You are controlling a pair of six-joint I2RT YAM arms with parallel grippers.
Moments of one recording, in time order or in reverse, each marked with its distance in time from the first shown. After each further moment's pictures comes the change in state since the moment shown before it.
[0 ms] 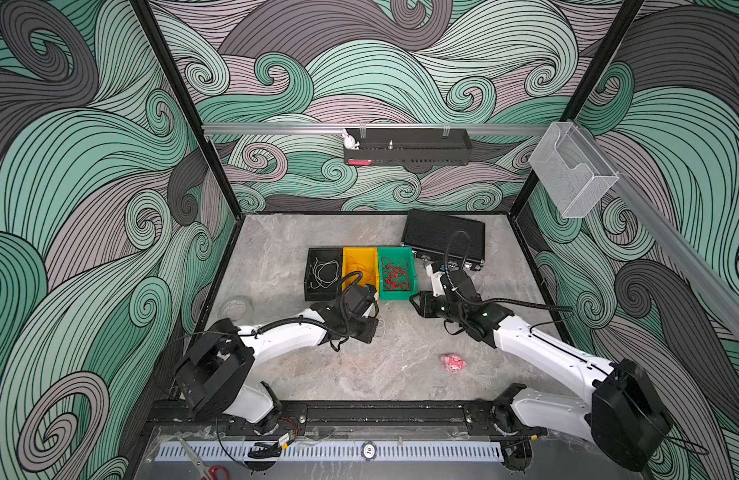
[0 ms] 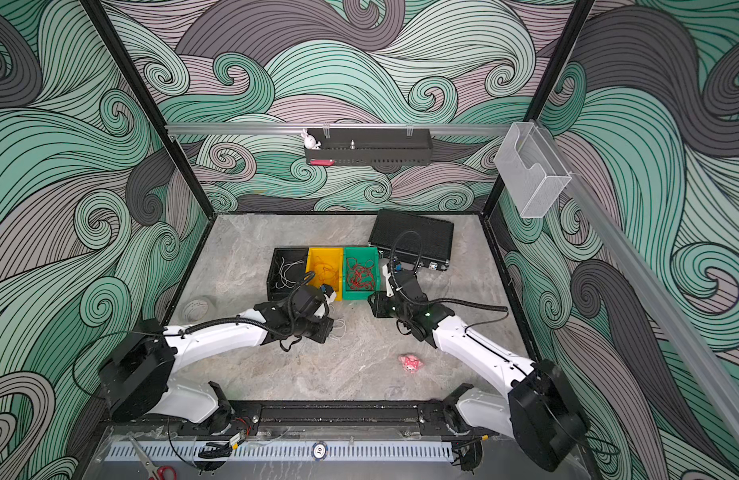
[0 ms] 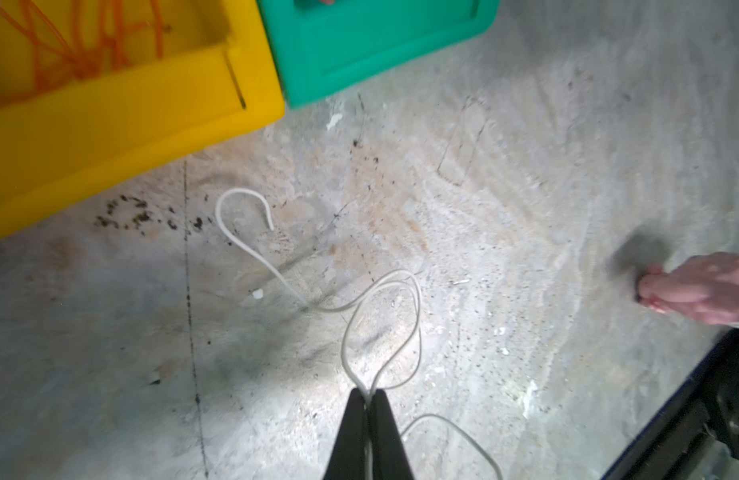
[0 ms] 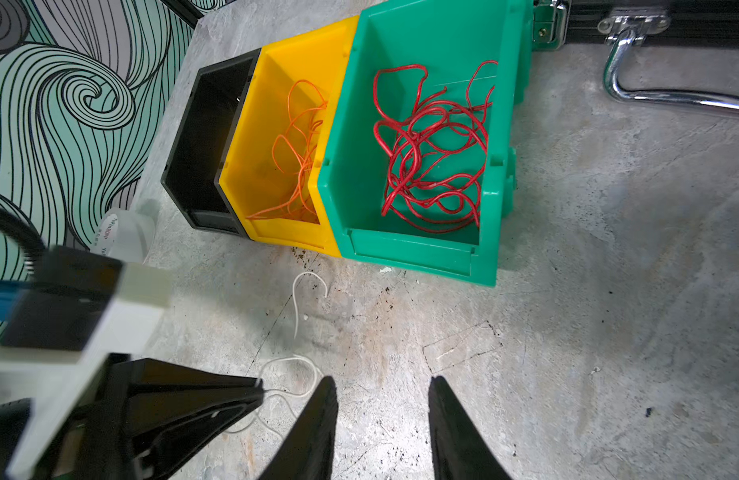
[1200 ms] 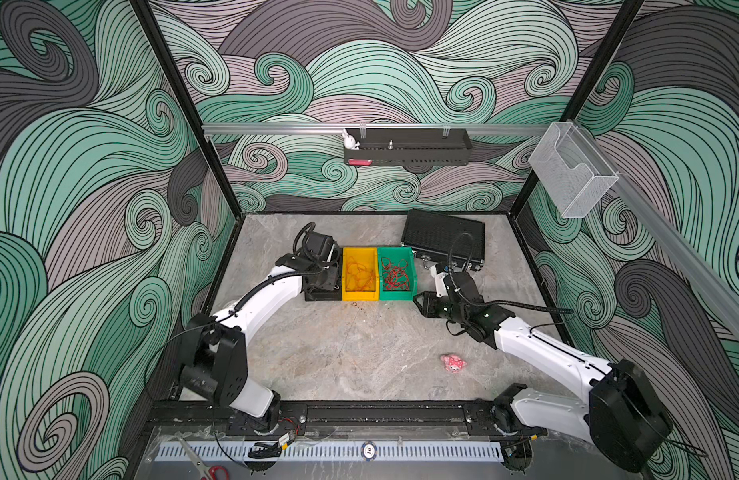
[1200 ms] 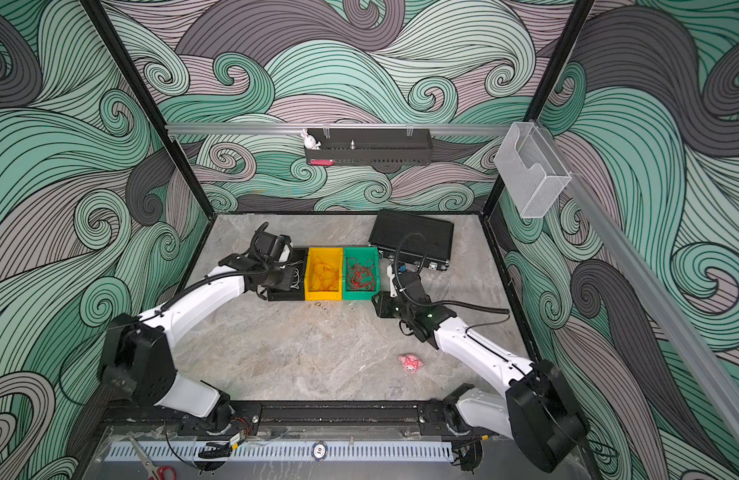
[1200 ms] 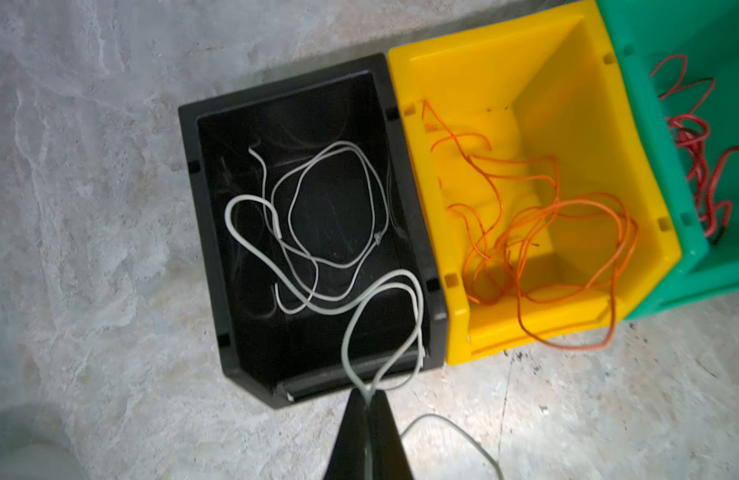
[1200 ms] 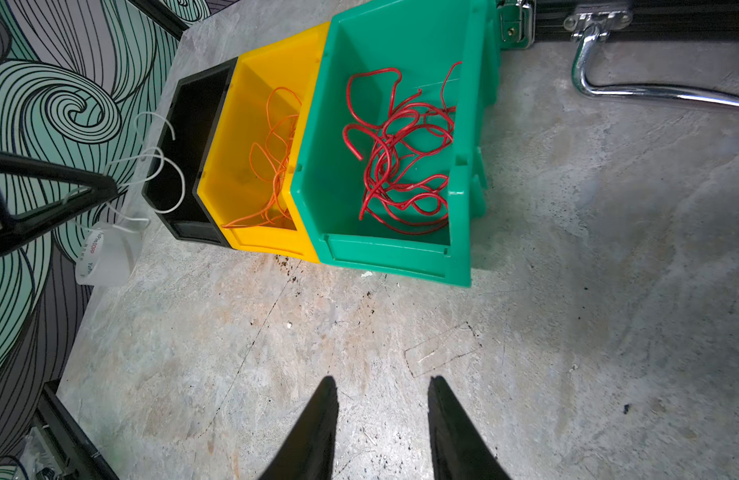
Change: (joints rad) left arm 0.442 0.152 0.383 -0.312 -0.194 0.283; right arm -0.037 -0.002 -0.037 0.036 -0.001 0.005
